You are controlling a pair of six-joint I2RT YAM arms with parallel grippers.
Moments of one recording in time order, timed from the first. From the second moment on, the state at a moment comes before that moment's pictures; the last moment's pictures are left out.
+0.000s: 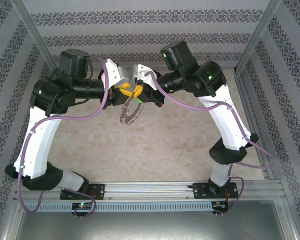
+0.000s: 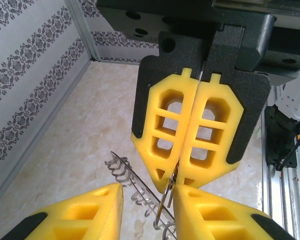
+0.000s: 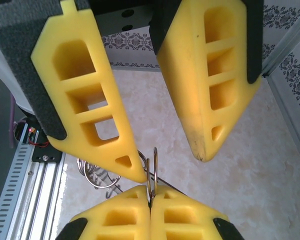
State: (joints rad) left arm -0.44 1.43 2.10 -1.25 0.61 0.53; right arm 0.75 1.83 2.56 -1.42 -0.59 -0.56
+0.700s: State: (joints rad) left arm -0.44 1.42 2.08 -1.25 0.64 0.53; right arm 0.74 1.81 2.54 -1.42 -0.62 -0.56
